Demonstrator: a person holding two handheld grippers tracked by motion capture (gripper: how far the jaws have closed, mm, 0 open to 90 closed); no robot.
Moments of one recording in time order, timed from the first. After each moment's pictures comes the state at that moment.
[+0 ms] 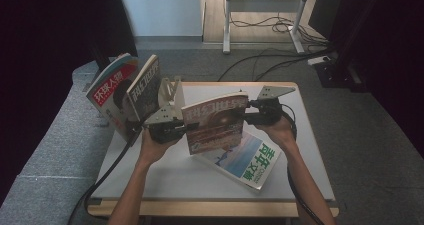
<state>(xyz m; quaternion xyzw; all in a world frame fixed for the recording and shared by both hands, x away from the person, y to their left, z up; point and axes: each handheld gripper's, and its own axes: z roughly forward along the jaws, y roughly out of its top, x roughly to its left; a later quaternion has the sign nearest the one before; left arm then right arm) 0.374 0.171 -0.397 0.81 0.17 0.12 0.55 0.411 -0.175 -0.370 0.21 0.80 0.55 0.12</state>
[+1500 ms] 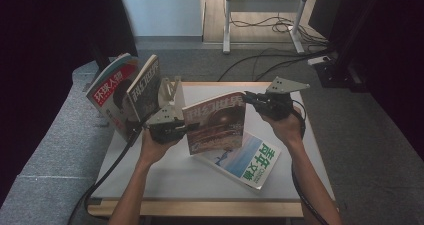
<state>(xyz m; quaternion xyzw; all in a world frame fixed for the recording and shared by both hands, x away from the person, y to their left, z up) 0.371 0.168 -0.395 0.82 0.17 0.13 0.54 0.386 -0.182 -0.326 0.26 0.76 0.55 0.22</state>
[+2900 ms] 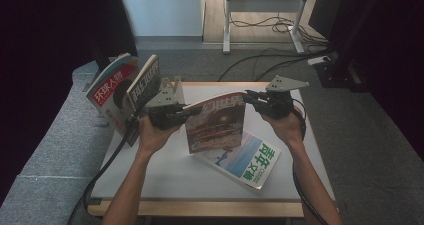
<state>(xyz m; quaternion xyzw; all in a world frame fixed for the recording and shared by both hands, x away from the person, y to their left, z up) 0.371 0.153 -0.331 0.81 0.18 0.16 0.53 0.387 -0.182 -0.323 0.27 0.77 0.54 0.23</state>
